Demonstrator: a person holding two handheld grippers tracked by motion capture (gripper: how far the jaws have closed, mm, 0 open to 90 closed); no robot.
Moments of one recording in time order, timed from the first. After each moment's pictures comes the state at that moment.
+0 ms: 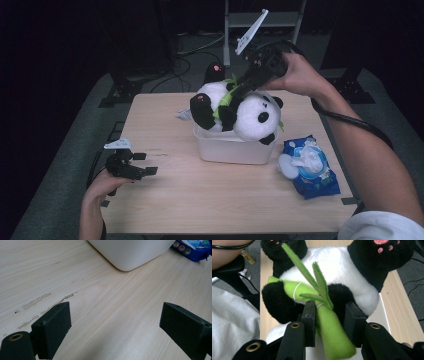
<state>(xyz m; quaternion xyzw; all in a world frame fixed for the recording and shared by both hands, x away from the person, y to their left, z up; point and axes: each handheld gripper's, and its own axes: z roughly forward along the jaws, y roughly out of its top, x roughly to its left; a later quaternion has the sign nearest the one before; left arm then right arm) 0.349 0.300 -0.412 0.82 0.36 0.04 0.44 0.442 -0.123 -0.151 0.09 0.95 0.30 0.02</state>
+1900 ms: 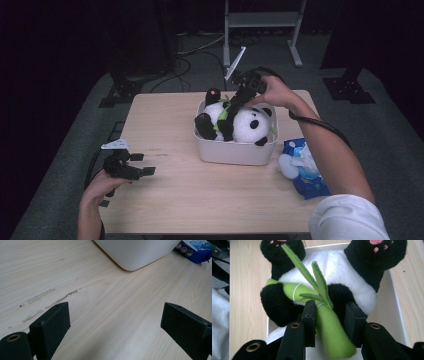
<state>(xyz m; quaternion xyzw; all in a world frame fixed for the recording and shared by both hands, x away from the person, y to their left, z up) 0.348 0.307 -0.415 0.81 0.37 0.04 0.44 0.514 -0.105 -0.264 0.11 0.96 0.25 -0.02</state>
